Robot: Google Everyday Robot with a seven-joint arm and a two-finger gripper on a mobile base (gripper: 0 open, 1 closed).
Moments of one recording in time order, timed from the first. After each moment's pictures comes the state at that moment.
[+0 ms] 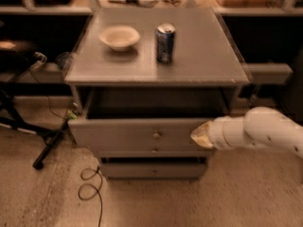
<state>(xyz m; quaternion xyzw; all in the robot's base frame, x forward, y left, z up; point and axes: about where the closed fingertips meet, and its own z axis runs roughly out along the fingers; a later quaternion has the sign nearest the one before) 0.567 -0.178 0.651 -0.47 0.80 0.08 0.37</state>
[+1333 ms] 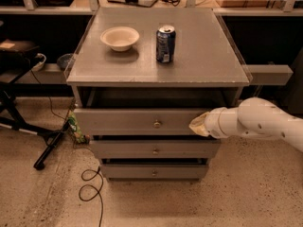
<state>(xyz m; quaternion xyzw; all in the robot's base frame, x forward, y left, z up) 0.614 -0.173 0.652 -0.47 0.80 0.07 0.38</state>
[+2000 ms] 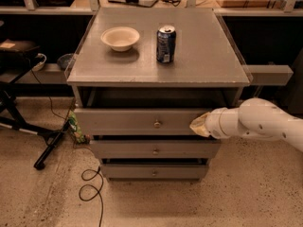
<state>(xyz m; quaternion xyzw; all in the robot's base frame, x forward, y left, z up) 0.614 -0.173 0.652 -0.47 0.80 0.07 0.38</state>
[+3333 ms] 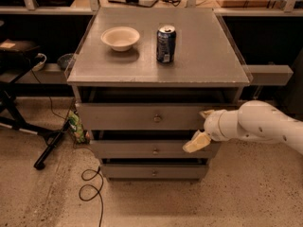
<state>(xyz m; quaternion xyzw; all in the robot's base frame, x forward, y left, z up) 0.608 -0.169 0.652 -0.47 0.80 0.07 0.38</state>
